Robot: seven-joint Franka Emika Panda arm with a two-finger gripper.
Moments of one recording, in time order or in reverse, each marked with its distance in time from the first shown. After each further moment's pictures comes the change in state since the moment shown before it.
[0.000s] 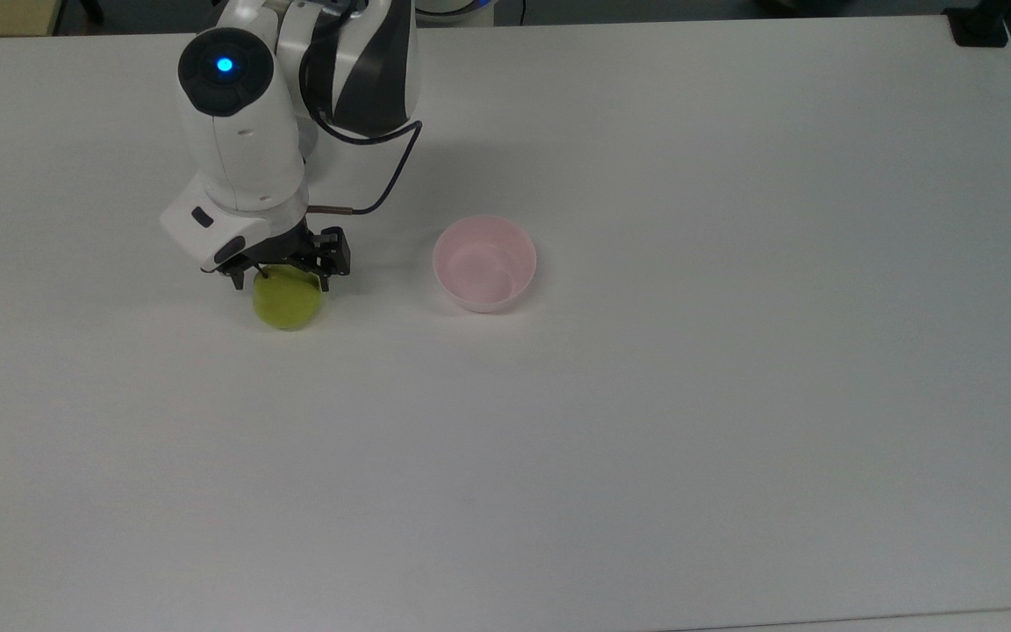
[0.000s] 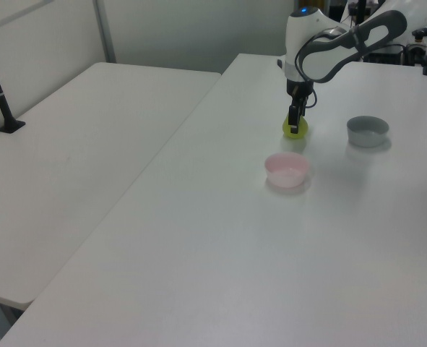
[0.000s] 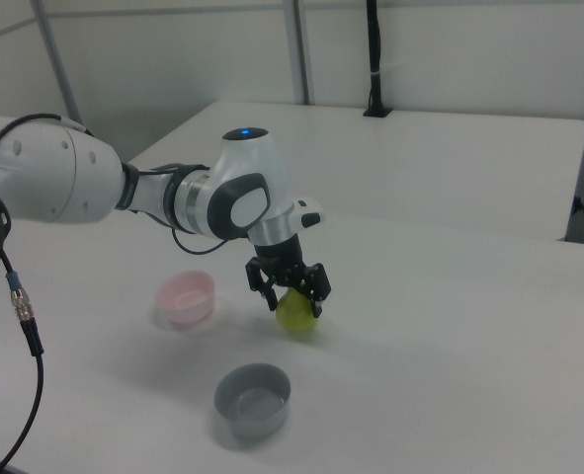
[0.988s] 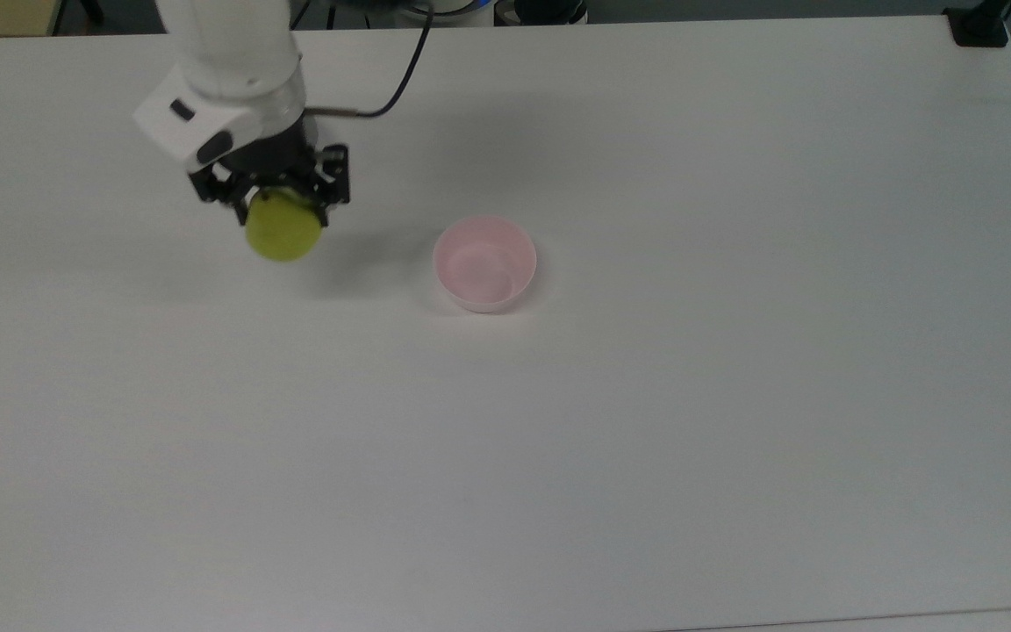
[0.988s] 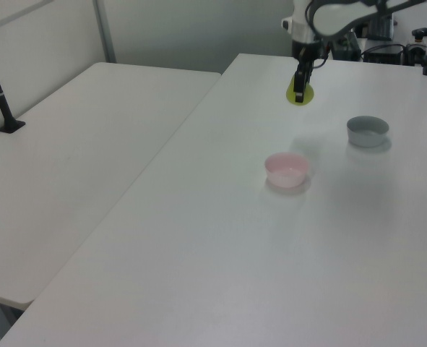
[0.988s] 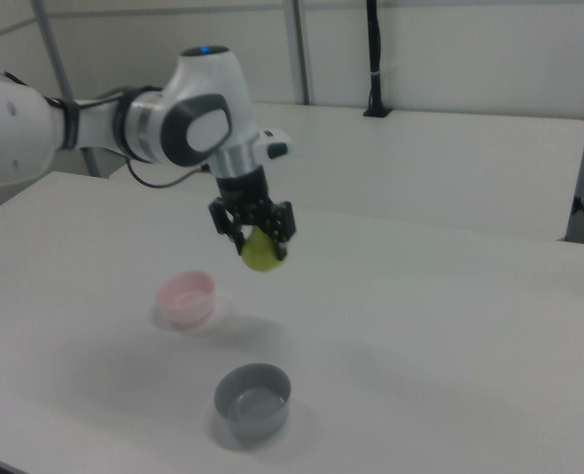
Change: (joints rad) arm 0.036 -0.217 0.015 0.037 0.002 -0.230 0.007
